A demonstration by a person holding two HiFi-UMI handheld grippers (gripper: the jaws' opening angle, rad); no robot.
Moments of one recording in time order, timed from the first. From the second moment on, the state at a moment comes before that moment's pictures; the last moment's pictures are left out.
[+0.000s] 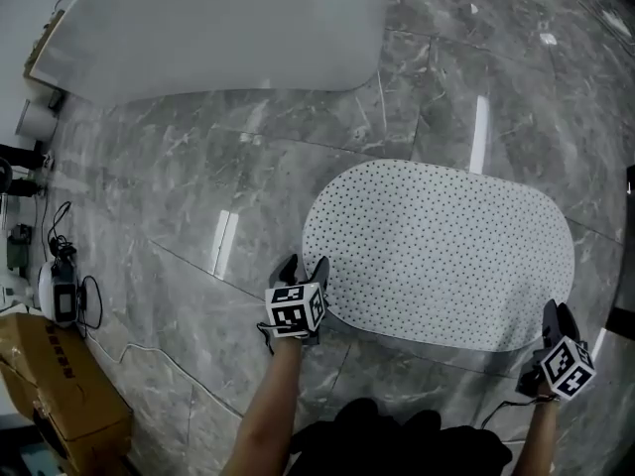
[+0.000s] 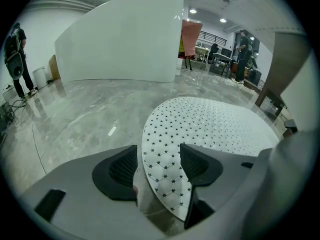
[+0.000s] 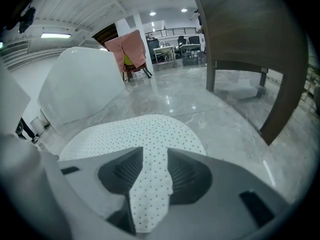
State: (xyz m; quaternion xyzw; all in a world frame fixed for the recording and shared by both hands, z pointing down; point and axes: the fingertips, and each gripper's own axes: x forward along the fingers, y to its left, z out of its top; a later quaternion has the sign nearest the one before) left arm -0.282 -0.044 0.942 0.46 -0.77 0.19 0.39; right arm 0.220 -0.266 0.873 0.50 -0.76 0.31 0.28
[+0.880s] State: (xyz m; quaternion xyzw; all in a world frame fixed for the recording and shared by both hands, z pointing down) left arm -0.272 -0.051 0.964 0.46 -0.74 0.24 0.43; right arm 0.250 -0.272 0.887 0.53 -0.74 0.31 0.27
